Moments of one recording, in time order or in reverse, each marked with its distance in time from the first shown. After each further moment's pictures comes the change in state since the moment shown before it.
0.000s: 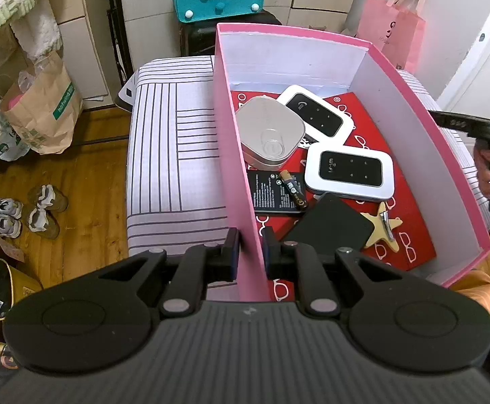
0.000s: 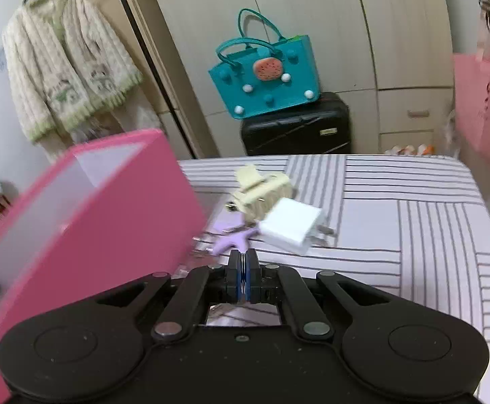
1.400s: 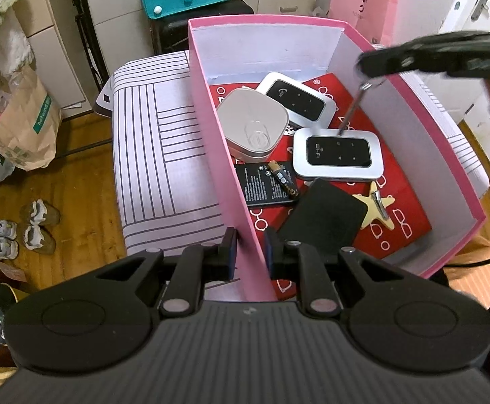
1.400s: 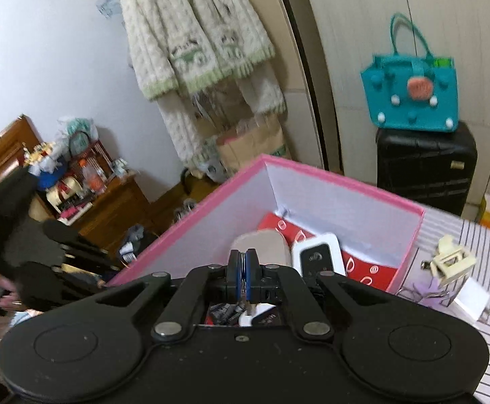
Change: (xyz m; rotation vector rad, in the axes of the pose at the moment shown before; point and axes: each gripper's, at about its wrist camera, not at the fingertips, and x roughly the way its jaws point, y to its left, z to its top) left arm 0.002 0.002 0.008 0.113 0.057 -0.052; right arm 0.002 0.159 0.057 -0.237 0.157 0.279
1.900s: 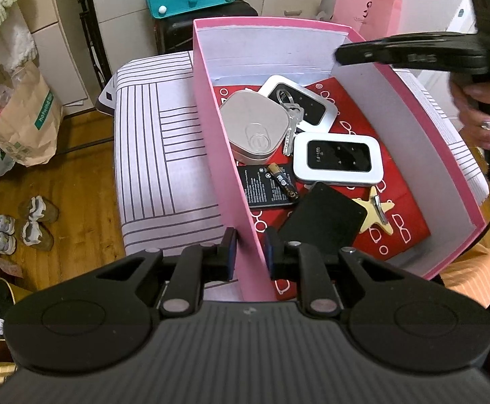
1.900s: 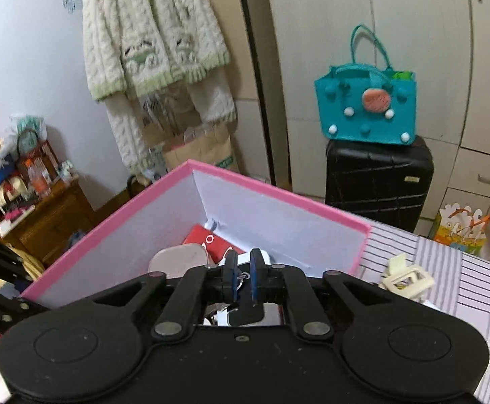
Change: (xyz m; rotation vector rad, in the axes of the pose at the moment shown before) left arm -0.001 0.000 -0.001 -0.023 -0.009 0.004; right arm 0.010 -0.029 0.002 -0.032 -0.071 -0.189
